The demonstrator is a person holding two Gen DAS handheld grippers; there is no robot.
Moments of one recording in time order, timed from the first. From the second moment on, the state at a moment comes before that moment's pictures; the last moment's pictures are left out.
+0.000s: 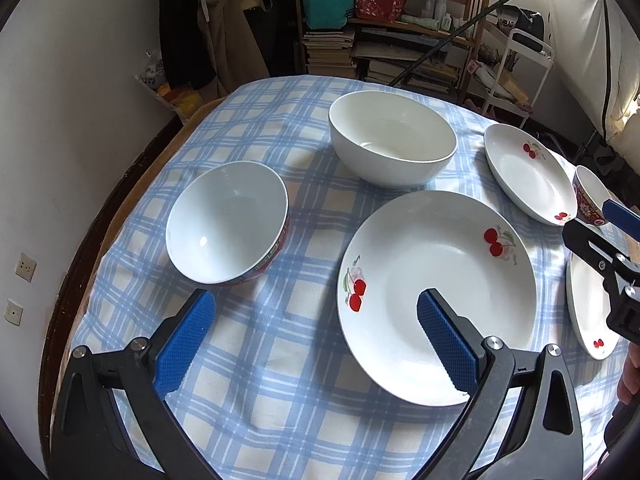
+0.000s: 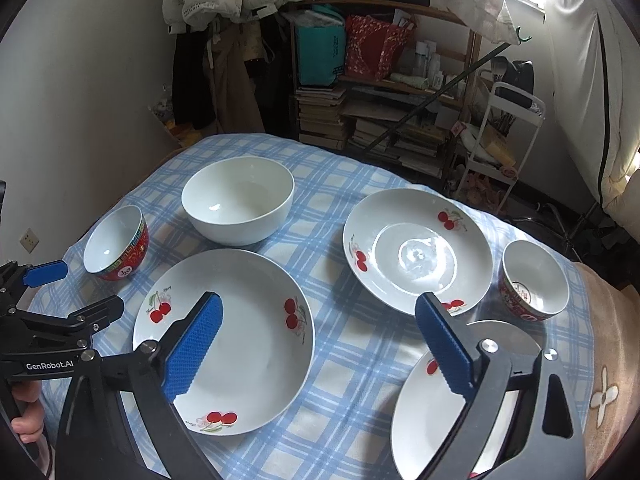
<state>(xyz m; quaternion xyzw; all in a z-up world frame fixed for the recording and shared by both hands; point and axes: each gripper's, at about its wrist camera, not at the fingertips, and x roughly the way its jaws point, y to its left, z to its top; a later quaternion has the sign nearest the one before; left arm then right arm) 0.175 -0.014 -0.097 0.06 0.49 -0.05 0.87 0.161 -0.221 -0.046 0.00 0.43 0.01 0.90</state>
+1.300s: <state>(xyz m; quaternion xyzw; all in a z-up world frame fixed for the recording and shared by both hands) 0.215 -0.005 -0.165 -0.02 0.60 -0.08 0.80 0.196 -0.222 -0.127 0.03 0.52 0.03 0.85</state>
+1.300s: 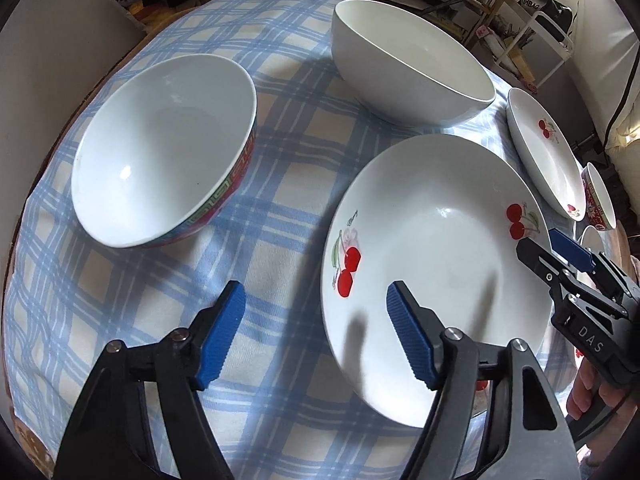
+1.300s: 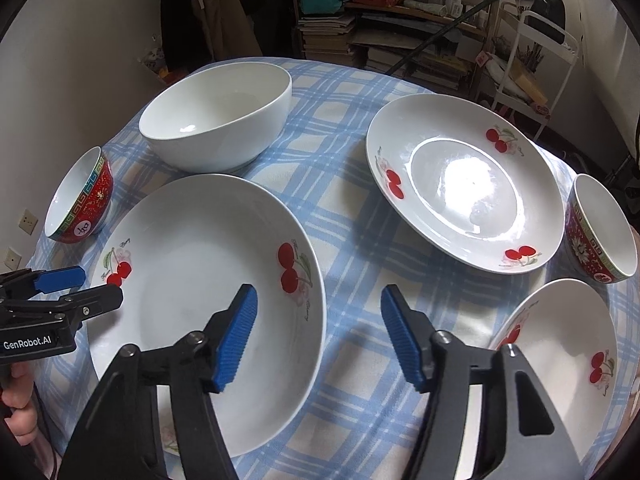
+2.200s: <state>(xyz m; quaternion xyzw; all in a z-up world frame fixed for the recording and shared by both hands) 0.188 0.001 -0.149 -0.03 0.58 -0.13 0.80 0.168 -0.227 -0.118 0.09 0.53 0.07 0.84</state>
